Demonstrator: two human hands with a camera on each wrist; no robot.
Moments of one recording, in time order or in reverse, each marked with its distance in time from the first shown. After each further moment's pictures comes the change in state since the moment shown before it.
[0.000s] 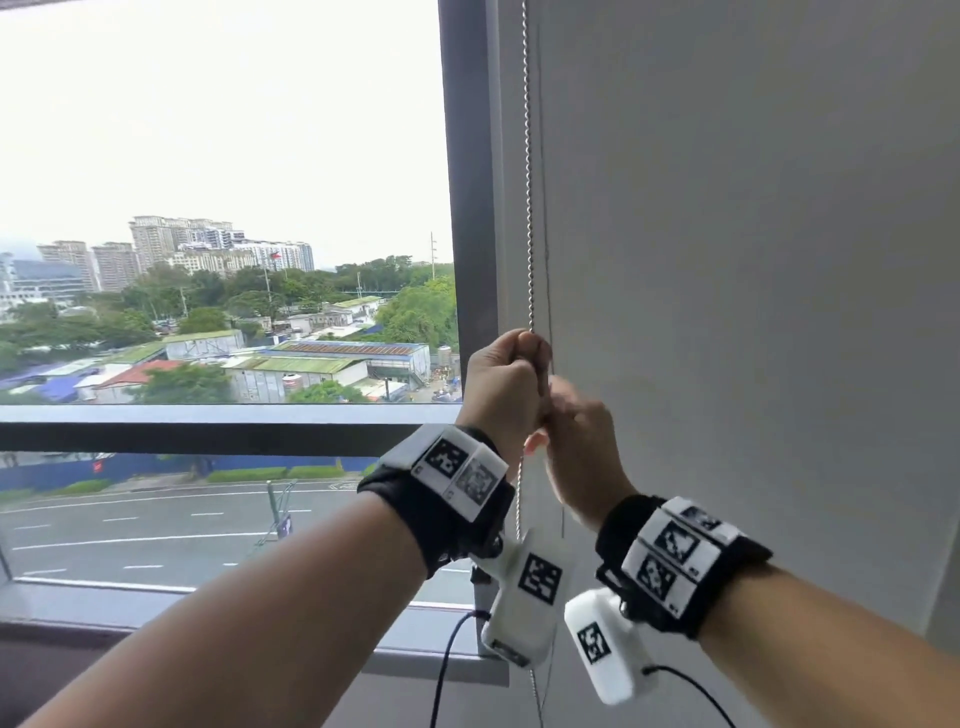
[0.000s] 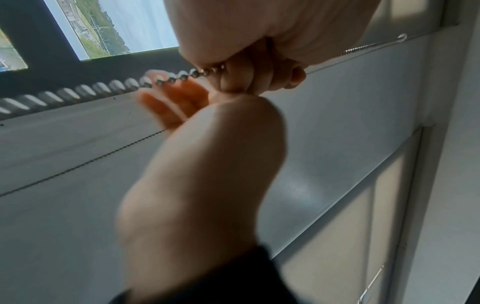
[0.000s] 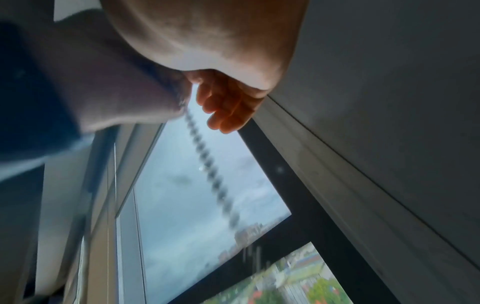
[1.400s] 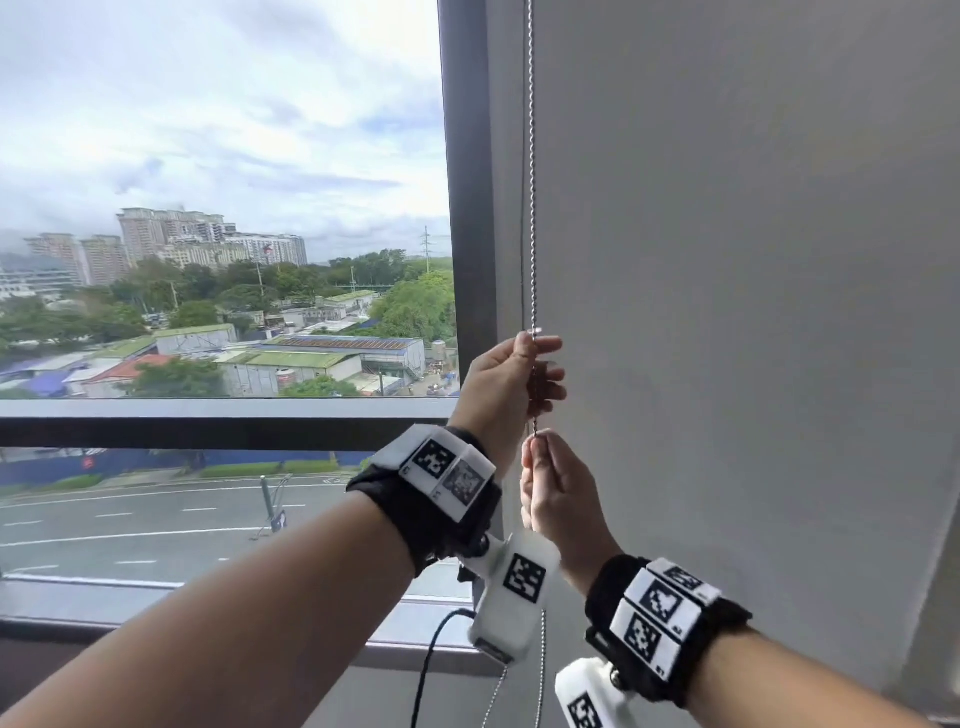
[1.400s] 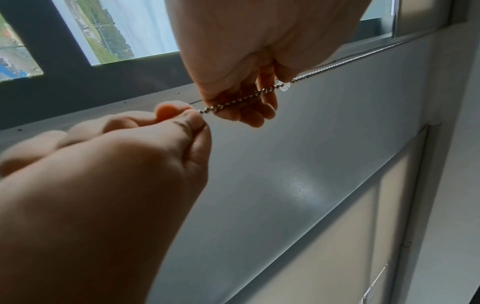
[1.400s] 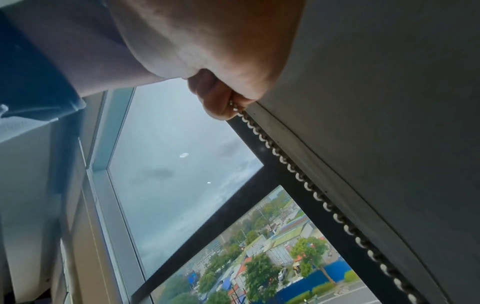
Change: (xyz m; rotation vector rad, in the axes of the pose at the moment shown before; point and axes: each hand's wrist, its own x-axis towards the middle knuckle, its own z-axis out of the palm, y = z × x) left_hand 0.011 -0.023 -0.014 -0.144 -0.164 -0.027; right_hand -0.043 0.051 0.027 0.163 0.016 0.168
